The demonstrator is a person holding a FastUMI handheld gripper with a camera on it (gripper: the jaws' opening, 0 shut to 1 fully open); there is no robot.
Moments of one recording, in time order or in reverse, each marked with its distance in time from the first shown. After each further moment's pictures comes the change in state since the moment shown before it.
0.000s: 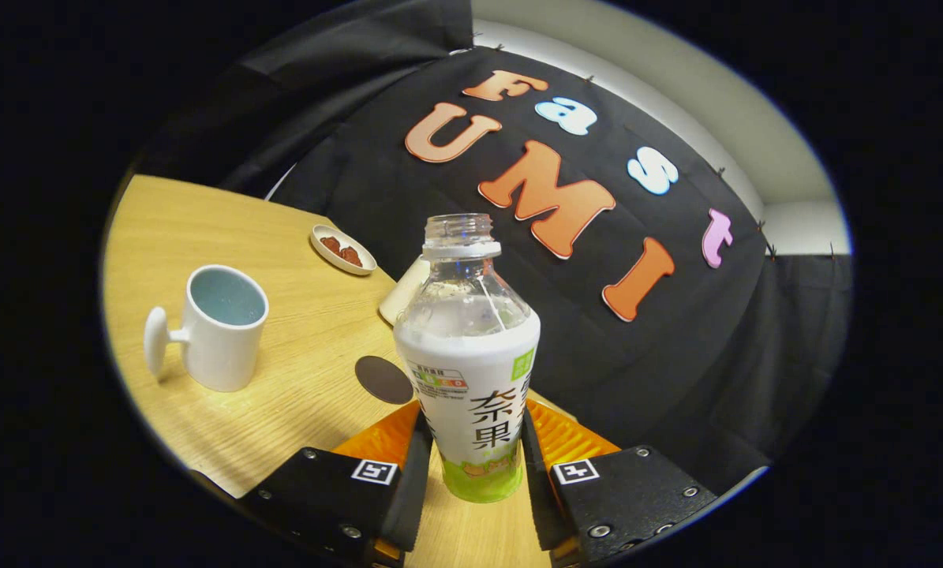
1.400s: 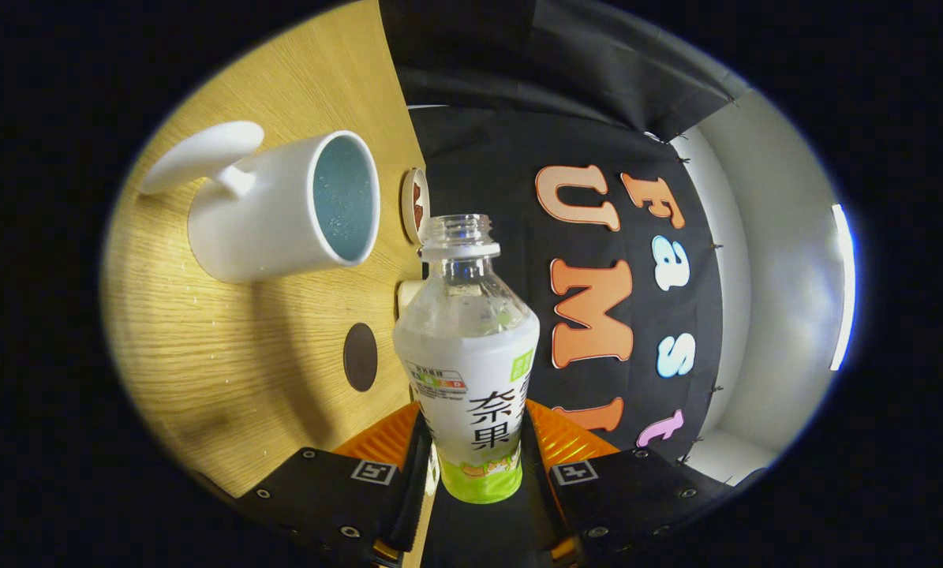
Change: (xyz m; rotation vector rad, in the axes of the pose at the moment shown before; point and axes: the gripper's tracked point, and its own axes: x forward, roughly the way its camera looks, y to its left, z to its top) arm 0.012 0.053 0.039 -0.750 -0.130 -0.055
